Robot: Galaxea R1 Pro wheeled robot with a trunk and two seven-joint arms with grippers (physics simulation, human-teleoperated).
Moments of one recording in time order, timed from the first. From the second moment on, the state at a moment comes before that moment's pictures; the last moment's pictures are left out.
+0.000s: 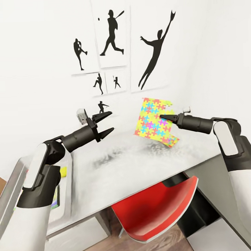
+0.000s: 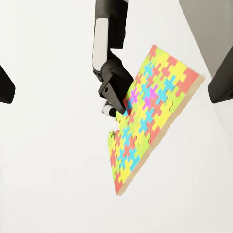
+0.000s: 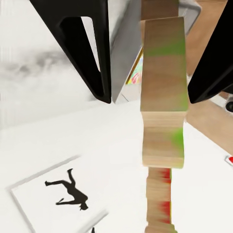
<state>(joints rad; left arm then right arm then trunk) -0.78 0.07 -0.09 -1.61 1.88 0.87 0.34 -1.00 -0.31 0.01 -1.25 -0.78 1.04 0.68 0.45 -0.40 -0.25</state>
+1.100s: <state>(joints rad) -0.78 0.07 -0.09 -1.61 1.88 0.87 0.34 -0.98 -0.25 0.11 -1.21 -0.77 1.04 0.64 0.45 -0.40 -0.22</state>
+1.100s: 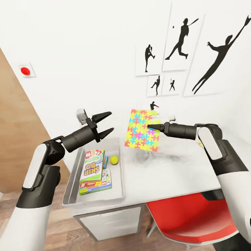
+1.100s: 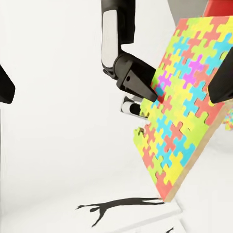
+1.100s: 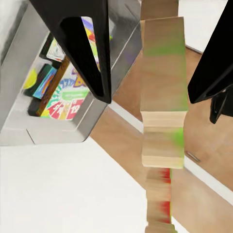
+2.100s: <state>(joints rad) -0.65 0.13 -0.06 -1.61 1.86 0.87 0.34 -1.02 -0.21 0.13 -0.93 -0.78 1.05 0.50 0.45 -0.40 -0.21</state>
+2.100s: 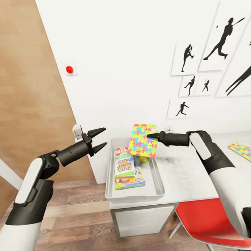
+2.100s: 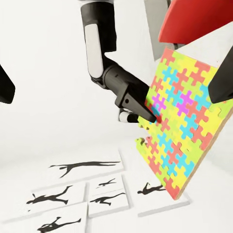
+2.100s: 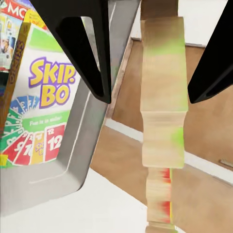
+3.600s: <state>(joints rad) -0.46 0.30 0.15 -1.60 1.85 0.86 0.34 -1.25 -0.16 0.39 -0.58 -0.76 1.05 0.49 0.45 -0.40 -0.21</state>
